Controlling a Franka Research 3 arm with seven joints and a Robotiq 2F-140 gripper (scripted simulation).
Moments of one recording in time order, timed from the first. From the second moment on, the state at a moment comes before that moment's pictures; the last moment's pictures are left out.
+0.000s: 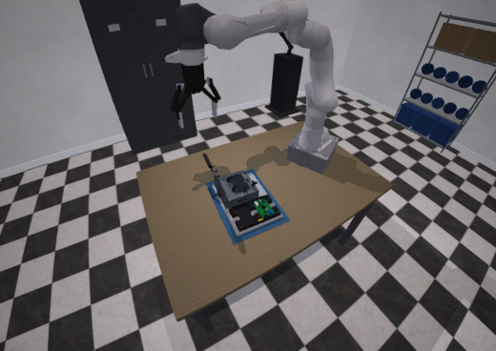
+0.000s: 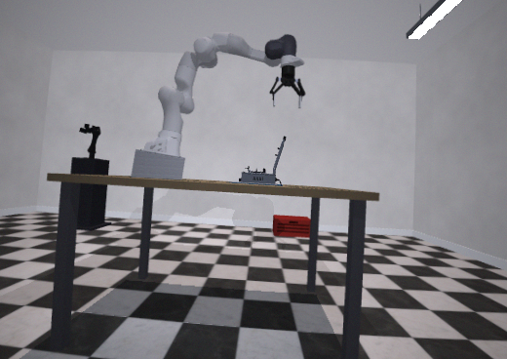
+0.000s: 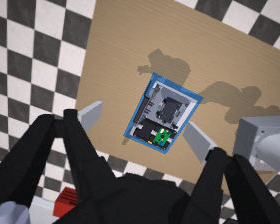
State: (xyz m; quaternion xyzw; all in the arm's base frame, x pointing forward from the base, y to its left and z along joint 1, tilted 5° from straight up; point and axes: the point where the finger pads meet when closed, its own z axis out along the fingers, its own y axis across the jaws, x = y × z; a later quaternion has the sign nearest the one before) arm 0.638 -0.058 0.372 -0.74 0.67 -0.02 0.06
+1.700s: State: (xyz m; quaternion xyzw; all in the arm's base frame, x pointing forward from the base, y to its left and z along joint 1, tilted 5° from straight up) arm 0.522 0.086 0.347 -0.91 0.41 0.01 -0.02
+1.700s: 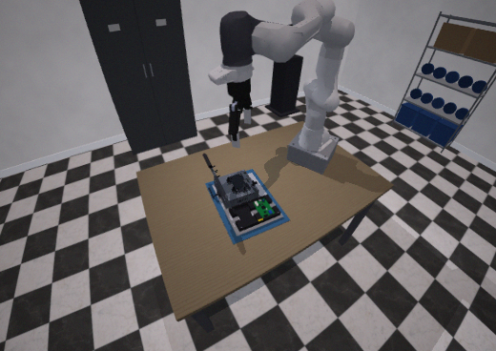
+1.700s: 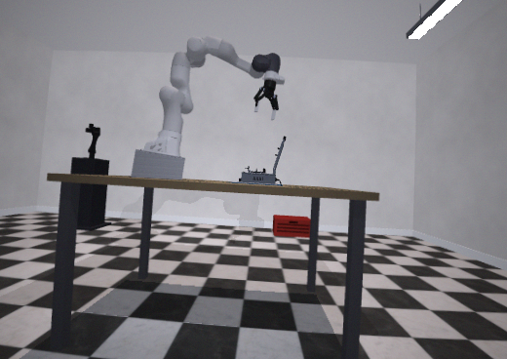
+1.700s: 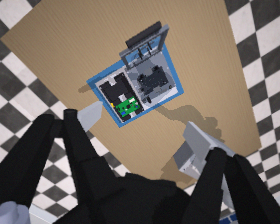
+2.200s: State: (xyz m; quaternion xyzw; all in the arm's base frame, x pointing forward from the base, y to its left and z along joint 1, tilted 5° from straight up) arm 0.456 0.175 0.255 -0.99 0.14 0.03 -0.07
